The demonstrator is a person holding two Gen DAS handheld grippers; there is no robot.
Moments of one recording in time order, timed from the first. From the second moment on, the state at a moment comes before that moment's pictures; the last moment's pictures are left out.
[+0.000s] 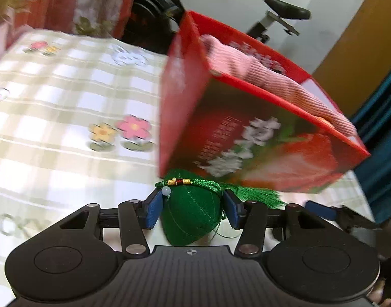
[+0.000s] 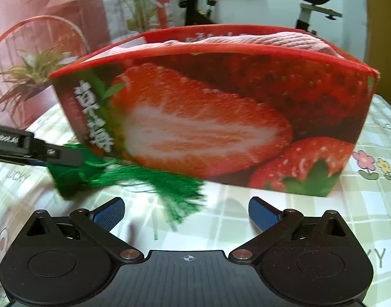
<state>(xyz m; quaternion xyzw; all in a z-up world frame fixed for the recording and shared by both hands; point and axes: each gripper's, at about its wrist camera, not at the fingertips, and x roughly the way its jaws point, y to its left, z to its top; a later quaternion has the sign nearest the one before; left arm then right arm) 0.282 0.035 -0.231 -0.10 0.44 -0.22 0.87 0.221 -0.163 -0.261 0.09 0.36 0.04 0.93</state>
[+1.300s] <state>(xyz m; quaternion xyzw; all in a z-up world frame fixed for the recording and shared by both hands) 0.230 -0.031 -0.122 -0.07 0.33 -0.29 0.90 0.204 -0.149 -0.144 0.05 0.24 0.17 0.95</state>
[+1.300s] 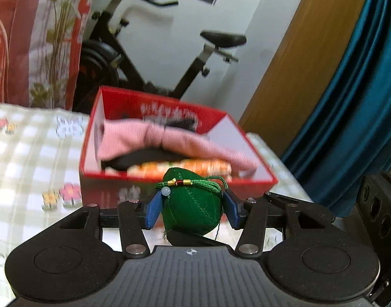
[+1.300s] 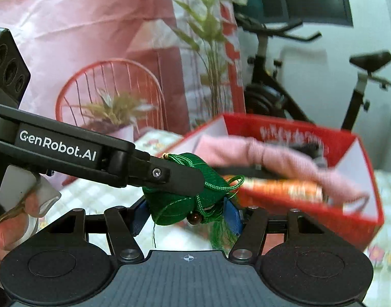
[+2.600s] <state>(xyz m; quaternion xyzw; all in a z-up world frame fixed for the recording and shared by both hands) 0.318 -0.021 -0.109 0.02 0.28 -0.16 0.95 0.301 -0.190 -0.162 -0.01 0.28 0.05 0.96</state>
